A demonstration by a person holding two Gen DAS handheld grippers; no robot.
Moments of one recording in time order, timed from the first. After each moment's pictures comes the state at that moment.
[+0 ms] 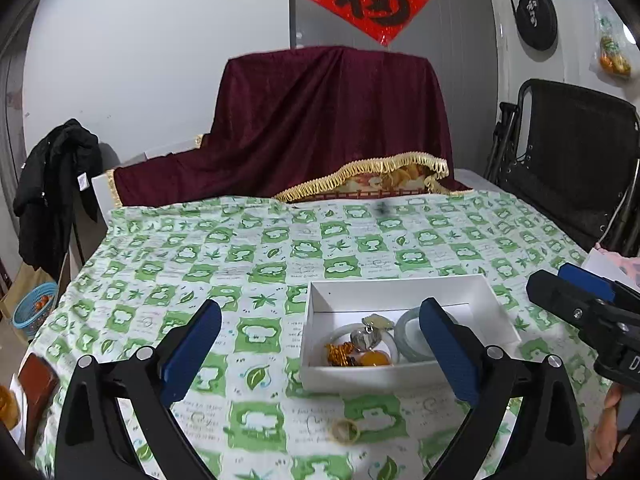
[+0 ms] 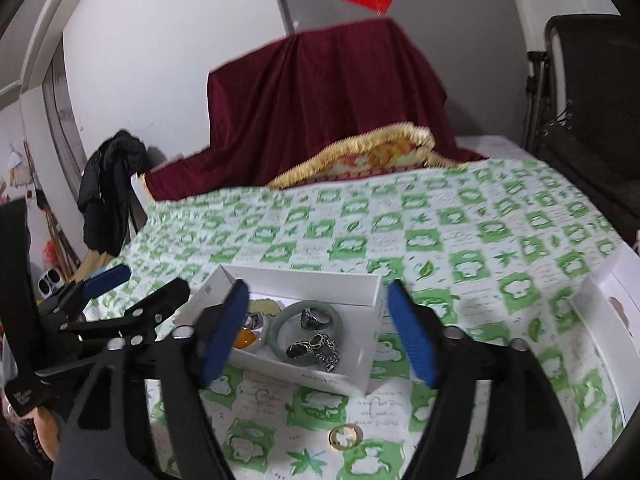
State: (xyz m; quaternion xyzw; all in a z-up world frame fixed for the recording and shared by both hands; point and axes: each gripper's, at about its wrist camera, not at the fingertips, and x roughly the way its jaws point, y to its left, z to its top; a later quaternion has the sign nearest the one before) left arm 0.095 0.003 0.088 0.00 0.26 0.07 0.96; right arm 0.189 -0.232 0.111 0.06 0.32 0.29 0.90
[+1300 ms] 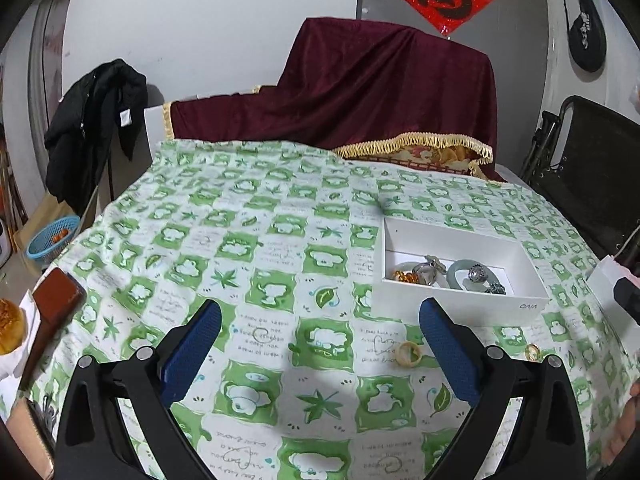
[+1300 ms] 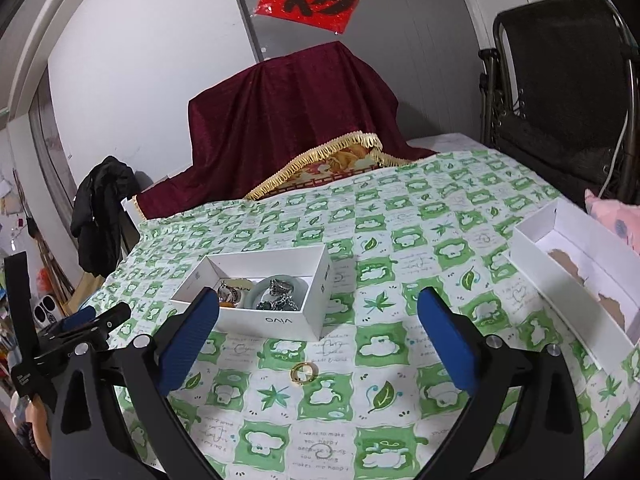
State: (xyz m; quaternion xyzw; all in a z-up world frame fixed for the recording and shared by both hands) left arm 0.048 0.056 0.061 -0.07 0.31 0.12 0.94; right arm 0.144 -0.295 0.108 0.09 0.31 0.25 0.91
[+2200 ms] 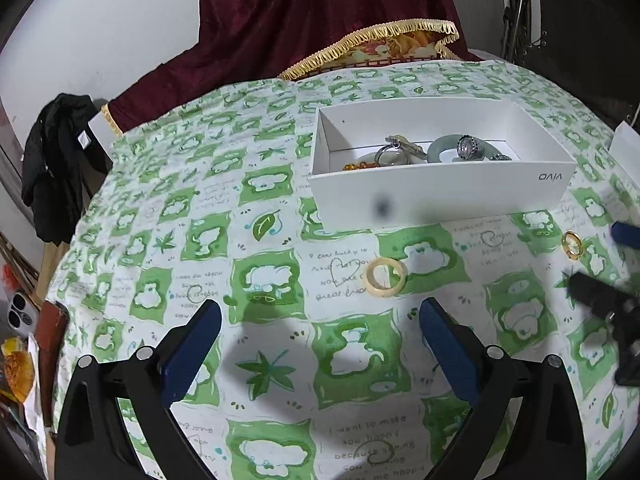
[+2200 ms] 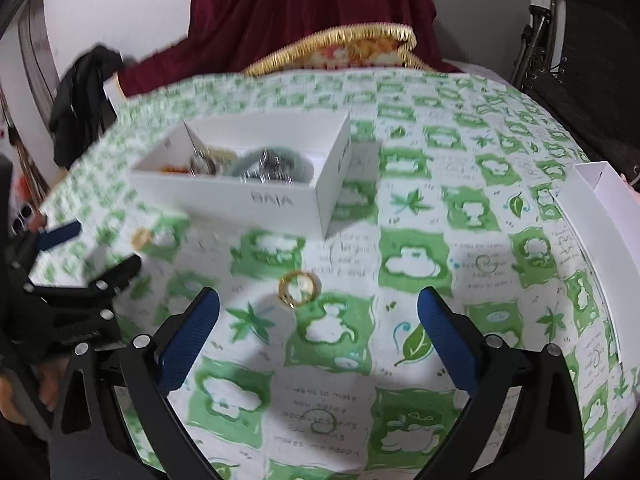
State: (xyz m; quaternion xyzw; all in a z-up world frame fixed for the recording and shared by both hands) left arm 0.083 0.005 0.004 0.06 0.43 0.10 0.89; right arm 0.153 -0.237 0.041 -0.05 0.46 0.25 0.85
